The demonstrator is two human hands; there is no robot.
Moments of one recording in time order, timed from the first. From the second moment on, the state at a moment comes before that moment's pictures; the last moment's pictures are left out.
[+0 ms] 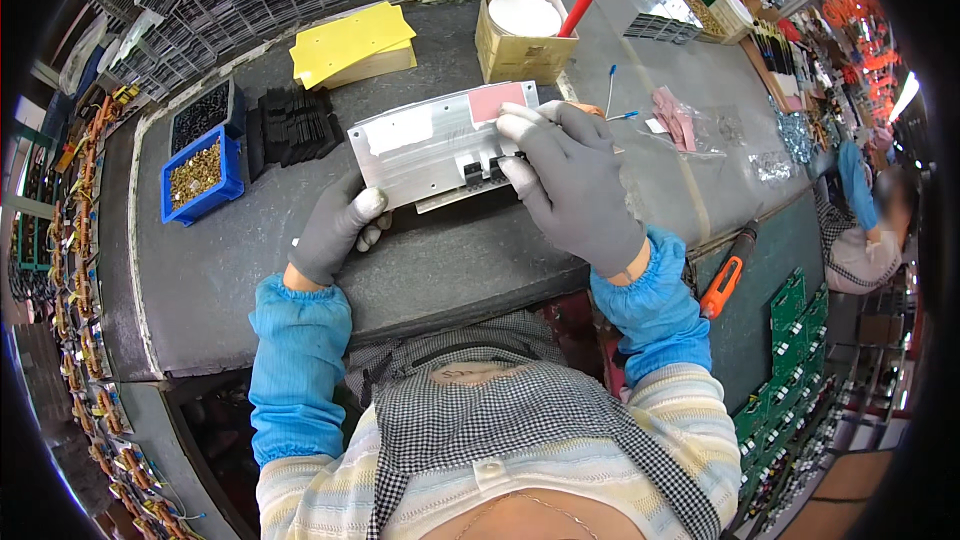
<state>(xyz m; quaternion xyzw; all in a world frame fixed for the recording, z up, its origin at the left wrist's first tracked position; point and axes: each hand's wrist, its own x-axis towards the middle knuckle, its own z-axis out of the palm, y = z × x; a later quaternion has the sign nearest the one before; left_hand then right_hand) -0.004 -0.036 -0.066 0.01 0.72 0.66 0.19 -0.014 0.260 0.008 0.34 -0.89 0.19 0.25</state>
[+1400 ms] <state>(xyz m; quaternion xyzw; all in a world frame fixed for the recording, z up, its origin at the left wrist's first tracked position) -0.002 -0.029 -0.073 0.00 0.71 0.68 0.17 -0.086 0.578 -0.071 -0.03 -0.96 0.21 0.19</state>
